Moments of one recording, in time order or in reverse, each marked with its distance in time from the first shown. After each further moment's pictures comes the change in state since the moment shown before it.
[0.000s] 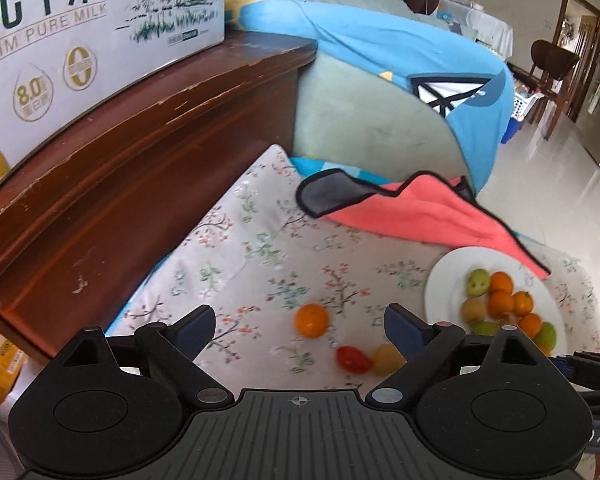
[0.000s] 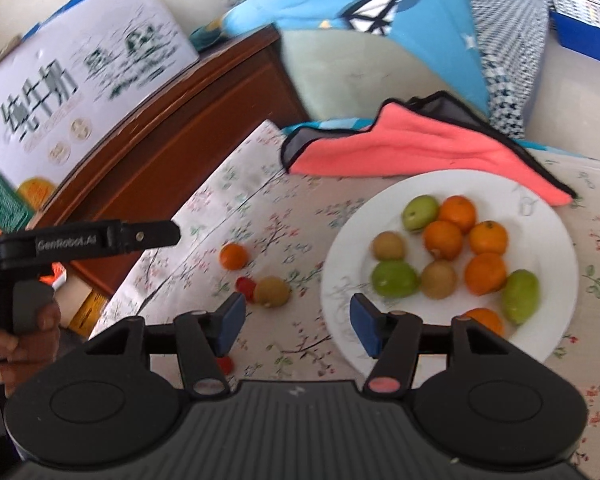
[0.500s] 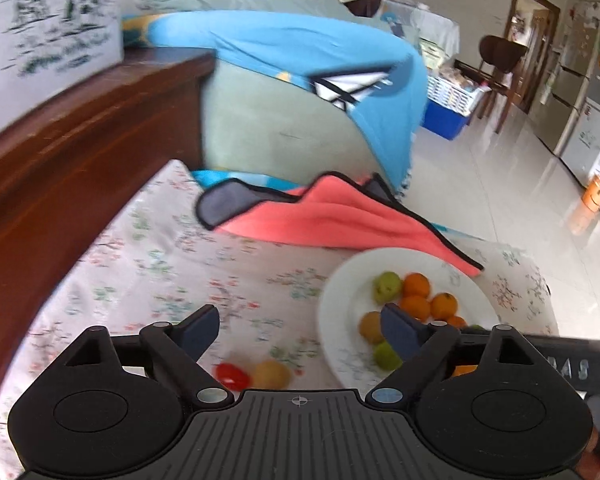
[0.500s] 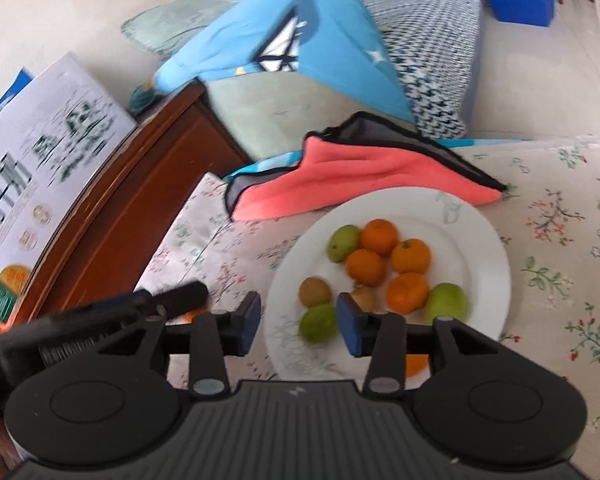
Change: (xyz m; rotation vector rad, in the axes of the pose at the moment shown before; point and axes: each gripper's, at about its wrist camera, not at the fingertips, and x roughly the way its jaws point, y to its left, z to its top) left arm 0.006 -0.071 0.000 0.058 -0.037 -0.126; right arm -0.024 -0.049 0.014 0.198 -0.088 -0.048
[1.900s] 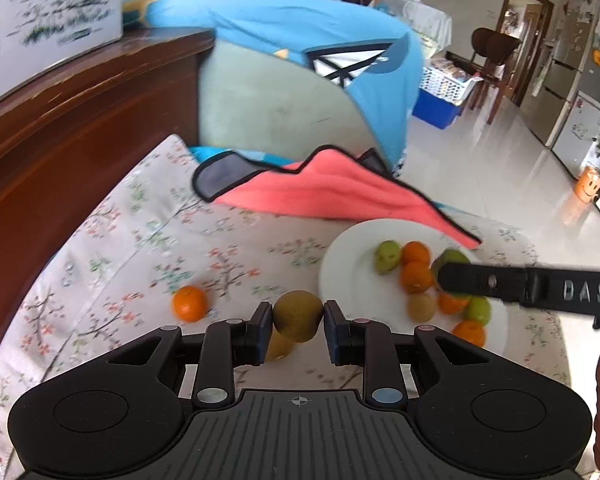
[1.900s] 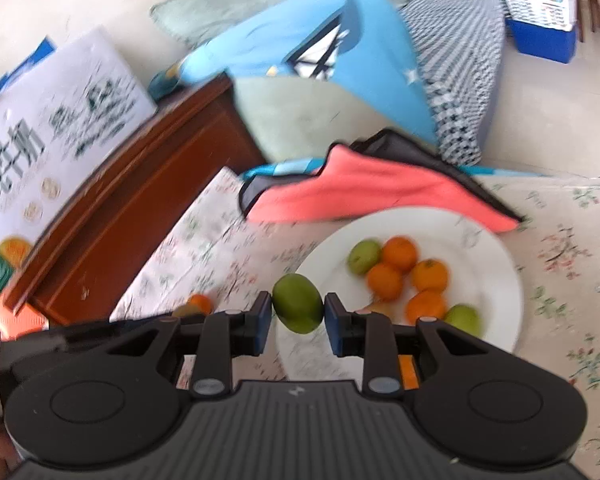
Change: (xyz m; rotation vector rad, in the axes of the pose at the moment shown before) left arm 0.006 0.000 -0.024 0.023 0.021 -0.046; right arm -0.003 0.020 0.002 -0.094 -0.038 -0.031
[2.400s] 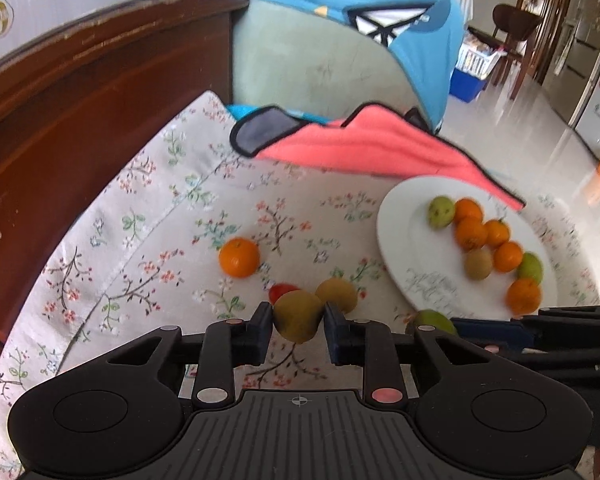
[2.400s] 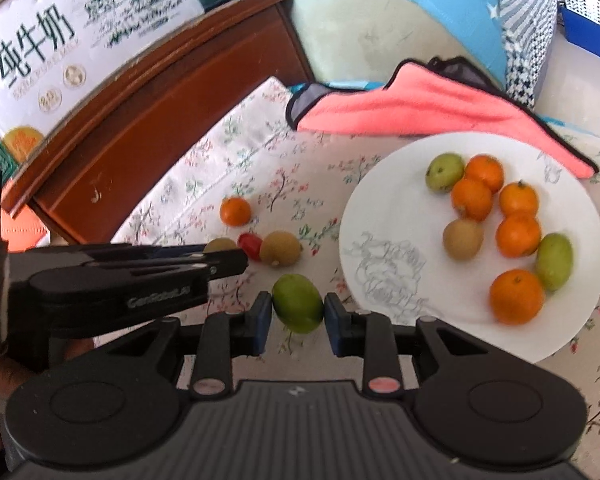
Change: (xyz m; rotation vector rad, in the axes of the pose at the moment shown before) left arm 0.012 0.033 -0.021 -0.007 0.077 0.068; right arm 0.042 0.044 -0.049 -0.137 0.170 0.037
